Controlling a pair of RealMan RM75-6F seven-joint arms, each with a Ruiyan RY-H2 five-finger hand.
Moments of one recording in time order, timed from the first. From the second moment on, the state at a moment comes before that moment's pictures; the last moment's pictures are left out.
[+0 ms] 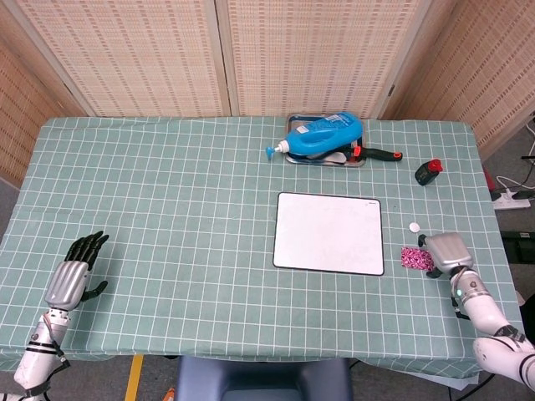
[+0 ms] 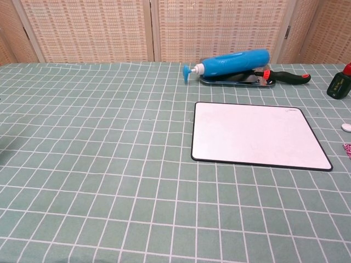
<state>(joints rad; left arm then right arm) -0.29 -1.55 -0.03 -0.92 1.52 1.35 -0.39 0.50 -1.37 0.04 -1.07 -1.20 0.73 -0.19</state>
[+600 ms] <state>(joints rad) -0.29 -1.54 -0.03 -0.92 1.52 1.34 -0.40 0.52 -1.39 0.04 -1.05 -1.18 0.69 -0.19</state>
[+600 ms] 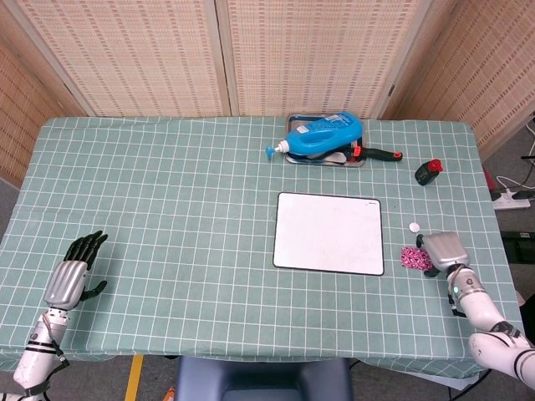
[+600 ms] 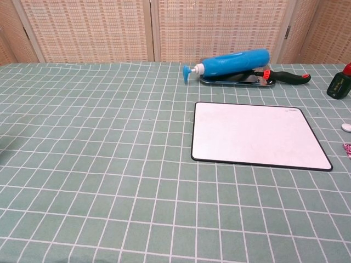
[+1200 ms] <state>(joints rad) -0.29 -1.54 -0.03 -0.92 1.52 1.33 -0.41 0.52 -1.37 0.05 -1.06 -1.18 0.70 -0.16</state>
